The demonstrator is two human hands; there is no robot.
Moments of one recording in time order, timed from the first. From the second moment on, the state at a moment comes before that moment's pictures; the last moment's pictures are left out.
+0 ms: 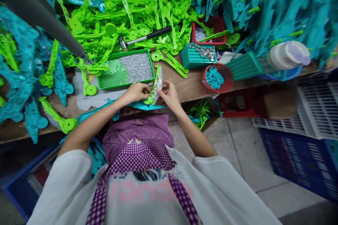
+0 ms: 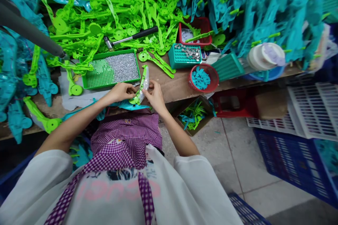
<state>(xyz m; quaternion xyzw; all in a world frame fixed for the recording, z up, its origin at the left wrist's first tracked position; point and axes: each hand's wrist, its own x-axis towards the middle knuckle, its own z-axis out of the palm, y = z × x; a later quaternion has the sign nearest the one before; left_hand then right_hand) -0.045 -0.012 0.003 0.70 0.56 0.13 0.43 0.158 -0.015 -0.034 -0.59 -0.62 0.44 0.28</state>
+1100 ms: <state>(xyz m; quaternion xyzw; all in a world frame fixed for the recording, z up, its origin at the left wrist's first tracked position) -0.046 -0.010 -0.009 0.68 0.56 0.14 0.46 0.110 0.028 0.043 -0.38 -0.89 0.22 -0.13</state>
